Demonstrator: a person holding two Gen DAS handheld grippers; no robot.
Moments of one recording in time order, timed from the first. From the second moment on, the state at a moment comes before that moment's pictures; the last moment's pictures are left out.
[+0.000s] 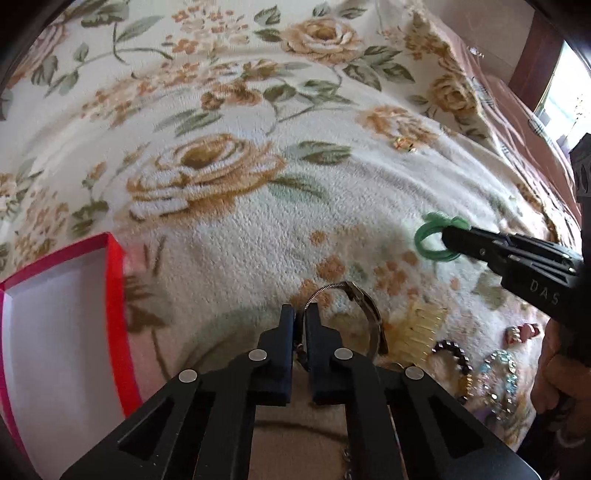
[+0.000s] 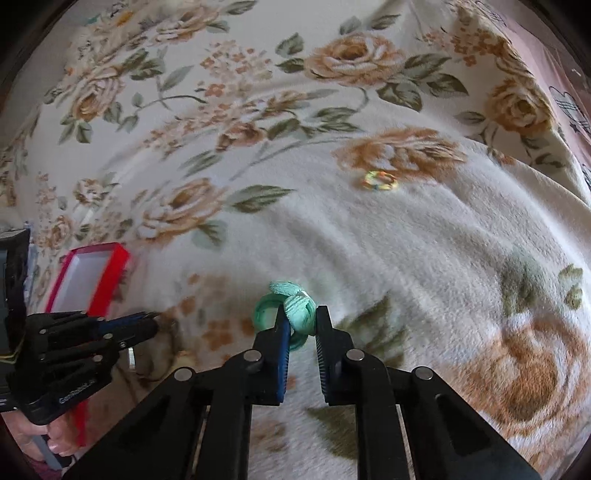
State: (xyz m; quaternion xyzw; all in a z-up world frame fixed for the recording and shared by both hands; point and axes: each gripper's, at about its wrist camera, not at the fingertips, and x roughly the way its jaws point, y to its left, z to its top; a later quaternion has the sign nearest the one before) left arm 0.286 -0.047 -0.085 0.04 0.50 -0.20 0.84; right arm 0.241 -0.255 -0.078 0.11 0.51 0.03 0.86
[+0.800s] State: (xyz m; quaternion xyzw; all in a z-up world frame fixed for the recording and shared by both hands) left arm 0.196 0.109 -0.020 -0.05 0.46 -0.07 0.88; right arm 0.239 -0.118 -0.036 0.12 0.49 0.21 0.84
